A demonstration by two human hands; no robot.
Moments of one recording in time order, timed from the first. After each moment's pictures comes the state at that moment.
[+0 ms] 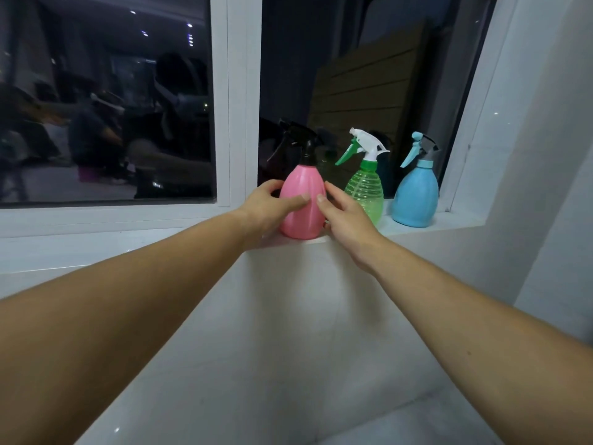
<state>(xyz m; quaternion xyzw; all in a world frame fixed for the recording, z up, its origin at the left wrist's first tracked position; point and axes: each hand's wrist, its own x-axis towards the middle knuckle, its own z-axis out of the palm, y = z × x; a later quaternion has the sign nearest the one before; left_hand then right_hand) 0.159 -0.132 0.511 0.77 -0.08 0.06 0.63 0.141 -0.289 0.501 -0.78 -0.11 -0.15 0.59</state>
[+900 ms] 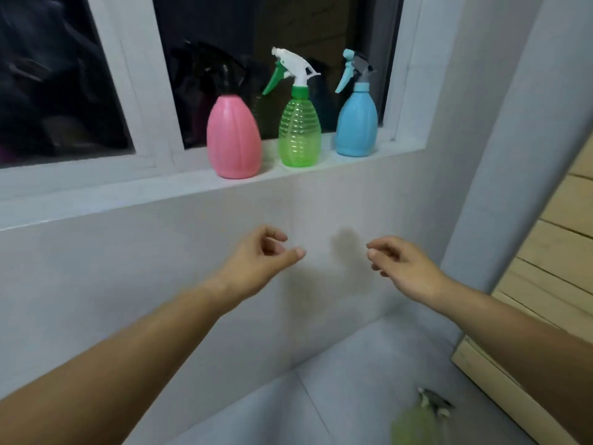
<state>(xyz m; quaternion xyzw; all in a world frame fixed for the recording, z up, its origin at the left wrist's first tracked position) 0.072 -0.190 0.379 0.81 -0.15 -0.05 0.57 0.021 -0.453 0.367 -0.88 0.05 -0.11 0.47</state>
